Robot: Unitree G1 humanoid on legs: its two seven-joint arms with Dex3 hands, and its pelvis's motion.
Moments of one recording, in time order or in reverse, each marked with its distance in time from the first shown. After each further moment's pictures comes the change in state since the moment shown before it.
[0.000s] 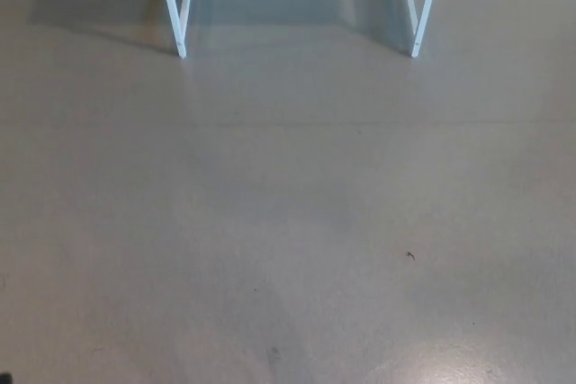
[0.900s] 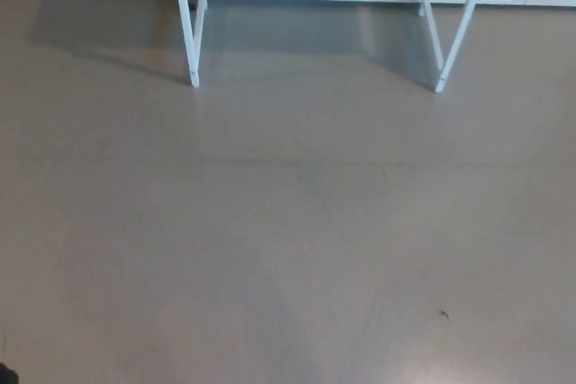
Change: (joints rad) left_arm -0.014 0.011 0.117 -0.001 -0.165 -0.031 -0.139; right_arm 0.022 0.044 -0.101 -0.085 0.182 0.048 0.079
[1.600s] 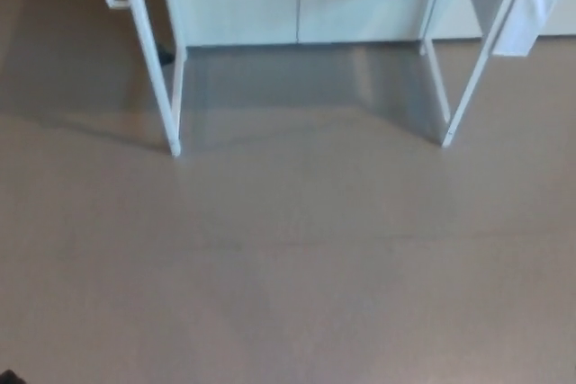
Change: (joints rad) left_arm 0.030 -0.004 -0.043 0.005 -0.011 -0.030 -0.010; right_arm 0.003 -0.018 0.026 0.003 0.001 0.001 -0.002
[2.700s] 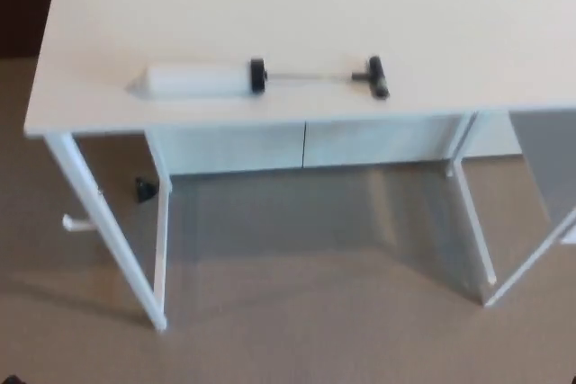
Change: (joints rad) left_arm 0.028 0.008 -0.053 -0.009 0.000 -0.031 -0.003; right_arm 0.010 -0.021 0.051 0.033 -0.013 -0.026 0.012
